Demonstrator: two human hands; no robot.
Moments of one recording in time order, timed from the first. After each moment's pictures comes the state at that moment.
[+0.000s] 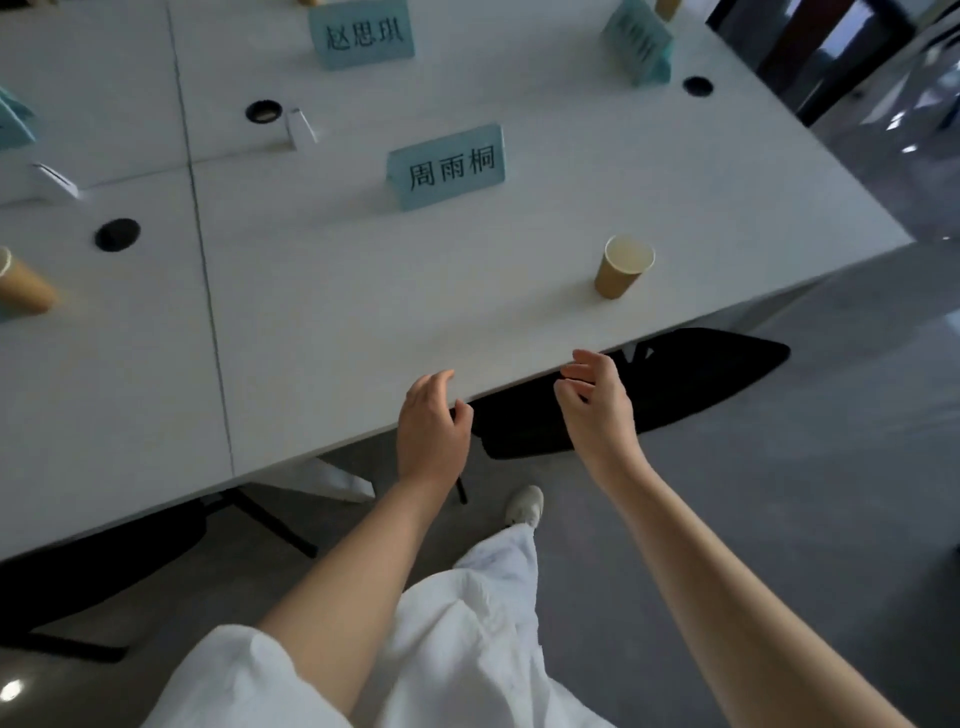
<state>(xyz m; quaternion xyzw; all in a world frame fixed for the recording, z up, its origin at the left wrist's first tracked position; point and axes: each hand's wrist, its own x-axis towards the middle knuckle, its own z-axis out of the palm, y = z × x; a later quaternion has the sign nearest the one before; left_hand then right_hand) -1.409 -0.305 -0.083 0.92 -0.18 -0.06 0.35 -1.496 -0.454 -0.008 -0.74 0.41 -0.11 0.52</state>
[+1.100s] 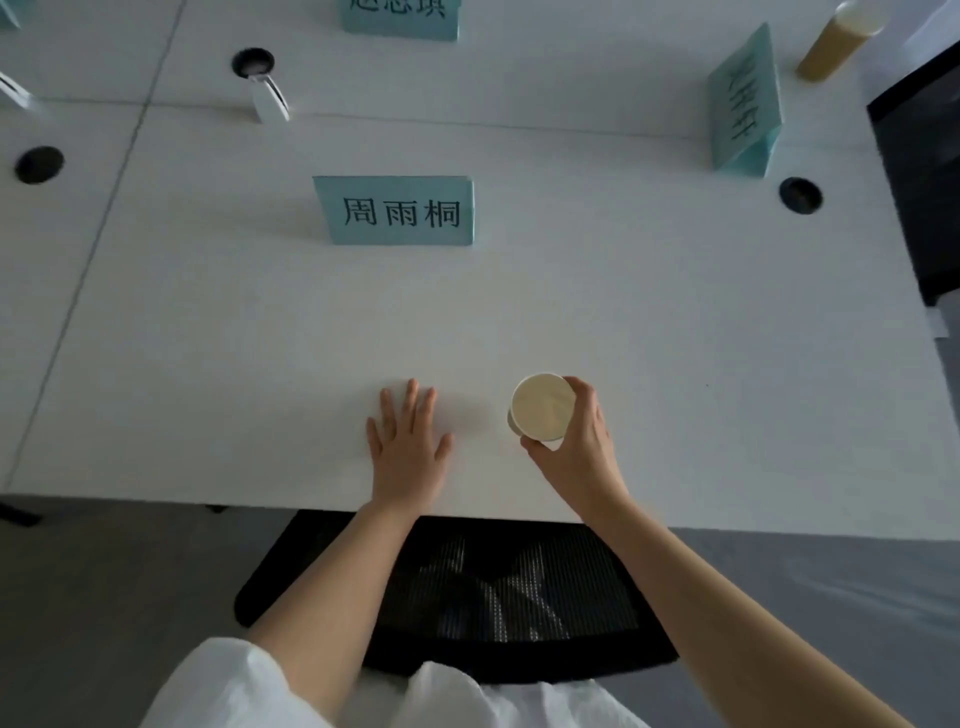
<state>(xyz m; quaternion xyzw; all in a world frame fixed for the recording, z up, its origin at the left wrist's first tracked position) -1.334 -0.568 -0.148 0.97 -0.01 -0.20 0.16 -1.361 -0.765 -0.082 -0.88 0.17 0.07 0.43</state>
